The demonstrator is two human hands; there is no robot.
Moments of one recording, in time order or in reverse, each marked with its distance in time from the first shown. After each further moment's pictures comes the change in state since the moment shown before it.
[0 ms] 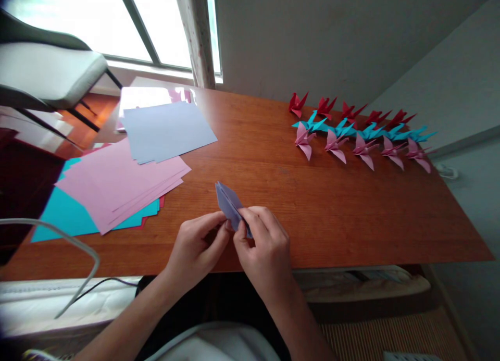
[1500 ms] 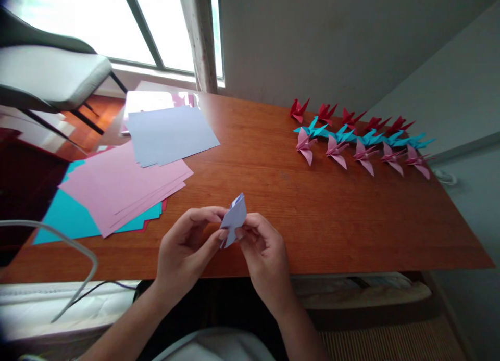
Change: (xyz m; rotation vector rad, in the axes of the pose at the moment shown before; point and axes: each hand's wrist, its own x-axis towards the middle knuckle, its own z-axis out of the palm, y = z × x) left_hand -0.006 -0.003 -0.003 -0.472 0.233 -0.004; right_hand -0.006 -0.004 0.006 0.848 -0.136 0.466
